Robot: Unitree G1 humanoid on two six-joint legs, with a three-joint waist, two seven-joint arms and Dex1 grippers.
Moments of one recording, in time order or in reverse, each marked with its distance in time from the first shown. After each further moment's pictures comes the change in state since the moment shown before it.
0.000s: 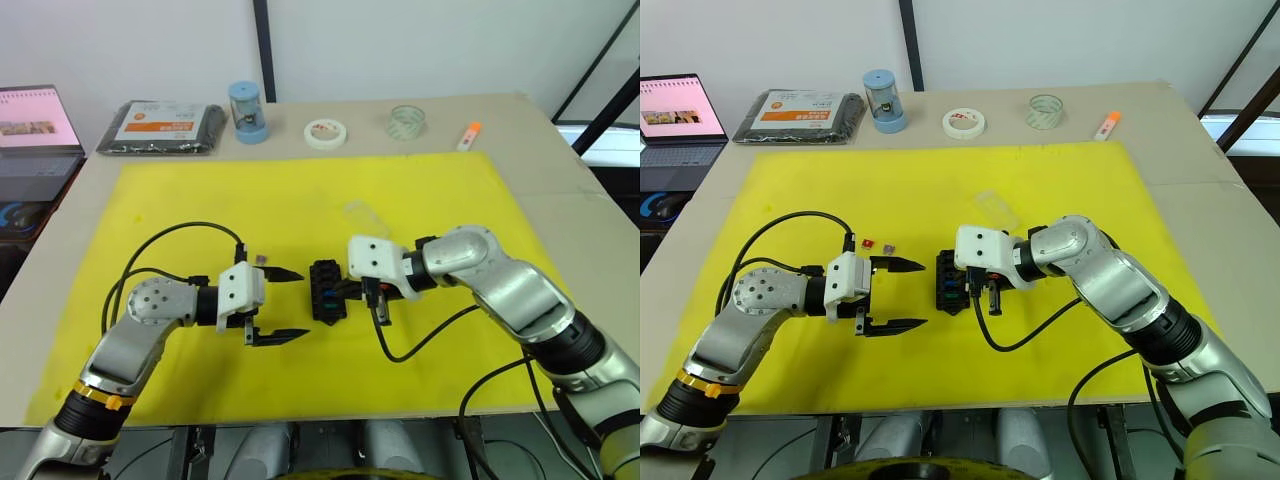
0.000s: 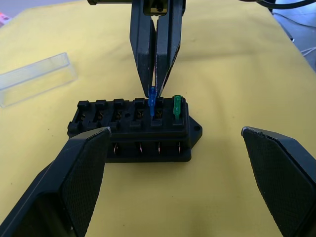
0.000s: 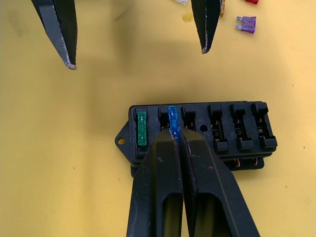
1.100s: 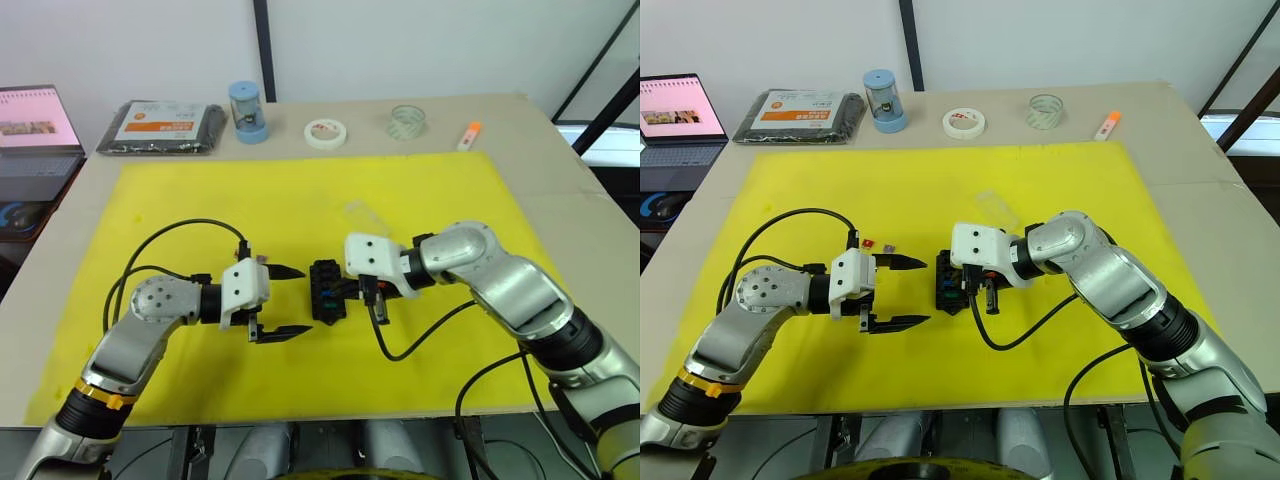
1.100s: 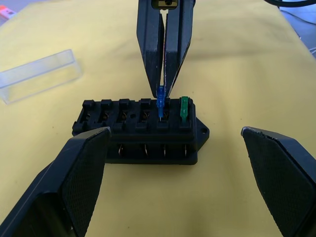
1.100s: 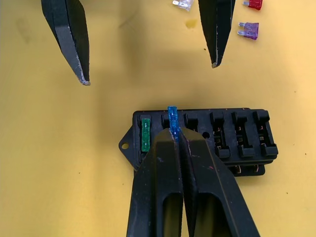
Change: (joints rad) left arm -0.013 0.000 -0.011 -0.015 0.007 0.040 0.029; right arm -0.027 0.009 0.007 -0.011 -0.001 0.044 0.012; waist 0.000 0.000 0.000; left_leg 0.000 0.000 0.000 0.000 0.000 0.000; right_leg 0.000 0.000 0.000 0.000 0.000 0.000
